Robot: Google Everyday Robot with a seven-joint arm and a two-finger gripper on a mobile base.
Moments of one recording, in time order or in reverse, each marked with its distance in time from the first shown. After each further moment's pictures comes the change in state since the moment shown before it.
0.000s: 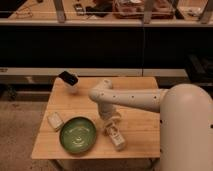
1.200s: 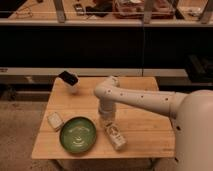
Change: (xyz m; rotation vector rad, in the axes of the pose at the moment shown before) arm -0.006 -0.028 -0.035 0.231 0.140 -0.076
